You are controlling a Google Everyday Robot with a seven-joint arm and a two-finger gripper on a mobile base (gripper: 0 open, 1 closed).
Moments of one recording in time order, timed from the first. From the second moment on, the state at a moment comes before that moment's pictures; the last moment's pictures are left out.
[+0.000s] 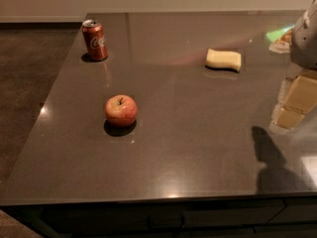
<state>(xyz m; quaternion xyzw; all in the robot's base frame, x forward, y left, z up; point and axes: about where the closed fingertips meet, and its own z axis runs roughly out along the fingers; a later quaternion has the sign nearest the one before) 0.438 -0.216 0.978 -0.60 0.78 -0.04 0.16</state>
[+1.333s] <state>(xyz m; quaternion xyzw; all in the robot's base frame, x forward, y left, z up) 0.602 -0.250 0.929 -0.52 0.83 -0.04 0.19</state>
